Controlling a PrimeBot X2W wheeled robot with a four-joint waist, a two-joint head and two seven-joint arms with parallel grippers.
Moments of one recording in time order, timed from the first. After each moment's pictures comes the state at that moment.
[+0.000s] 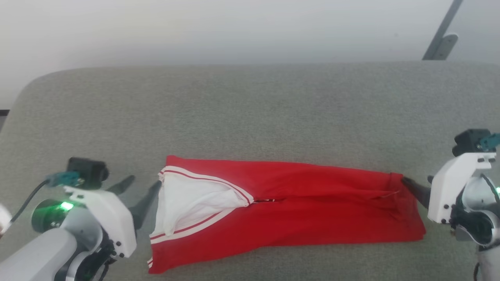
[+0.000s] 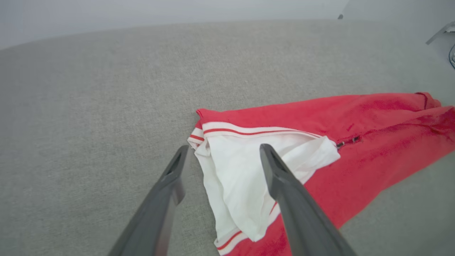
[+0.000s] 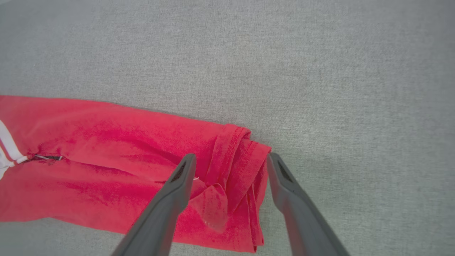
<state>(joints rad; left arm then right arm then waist) -0.47 0.84 -0.83 0.03 -1.15 0.20 0.14 -0.31 -0.31 -0.03 0.19 0.49 0.13 0.79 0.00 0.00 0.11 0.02</state>
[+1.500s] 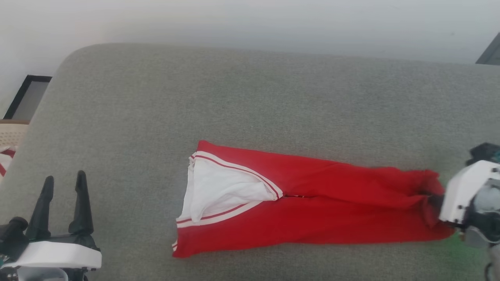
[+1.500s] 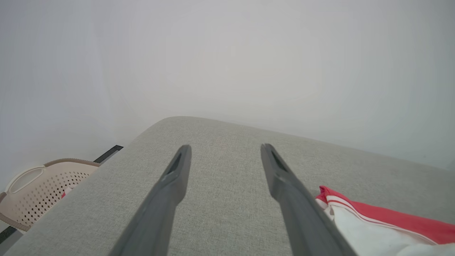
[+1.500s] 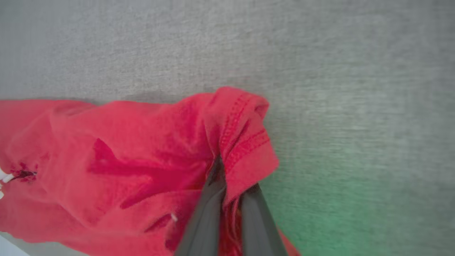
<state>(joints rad) -0.02 0.24 0.18 0.12 -0.43 -0.12 -0.26 -0.40 -0.36 -0.04 0.55 0.68 0.13 0.72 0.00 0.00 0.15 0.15</state>
